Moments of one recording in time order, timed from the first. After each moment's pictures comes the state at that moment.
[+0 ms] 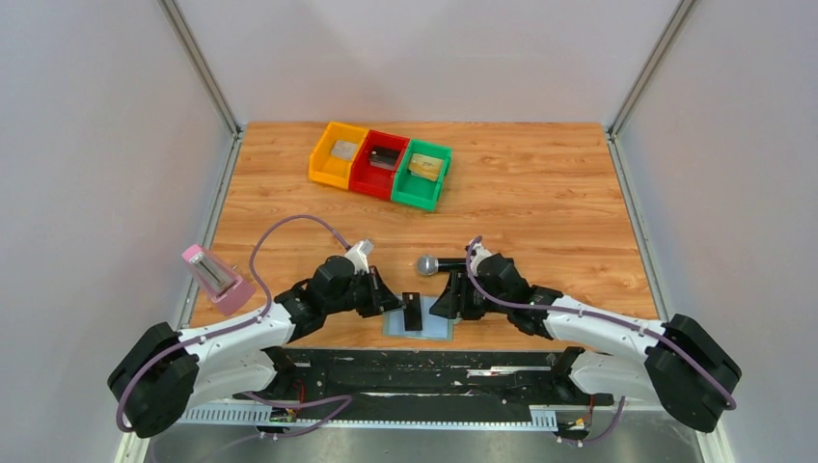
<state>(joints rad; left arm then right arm) -0.79 1.03 0.34 0.13 0.25 -0.97 0.84 1.14 0.41 0.03 -0.21 0.85</state>
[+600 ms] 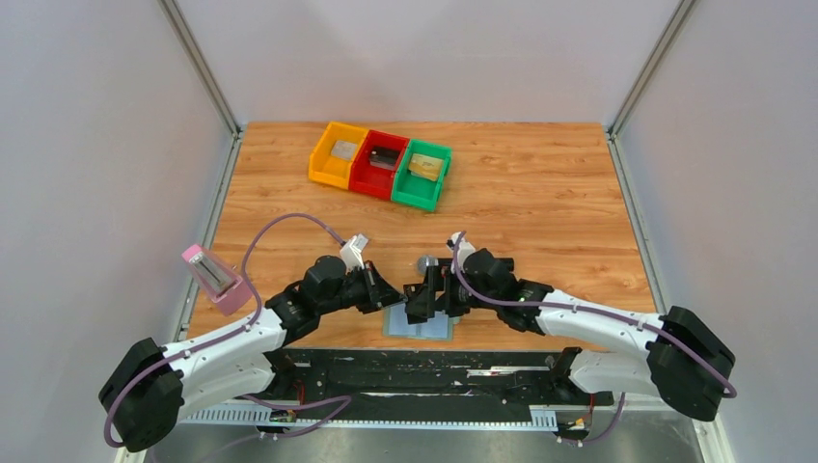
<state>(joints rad) -0.79 0.93 0.34 0.16 0.26 -1.02 0.92 1.14 0.50 0.08 -0.24 0.85</state>
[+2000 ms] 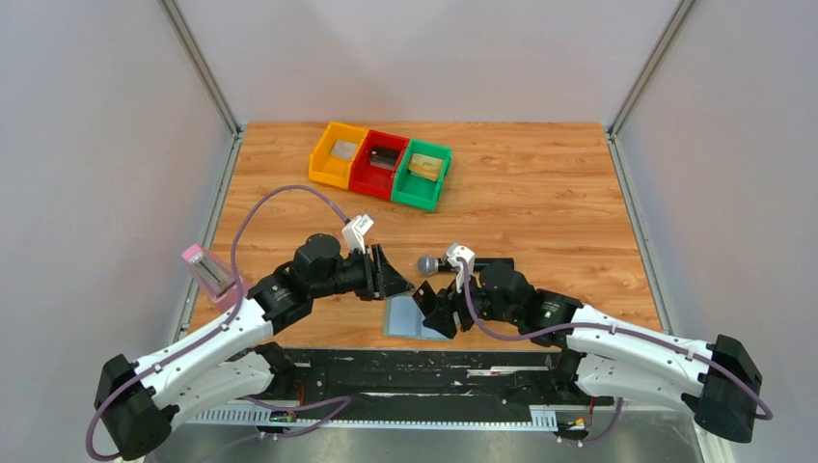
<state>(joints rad) -0.79 0.86 0.59 -0.12 0.34 -0.89 1.04 0.92 0.54 -0.11 -0.16 0.37</state>
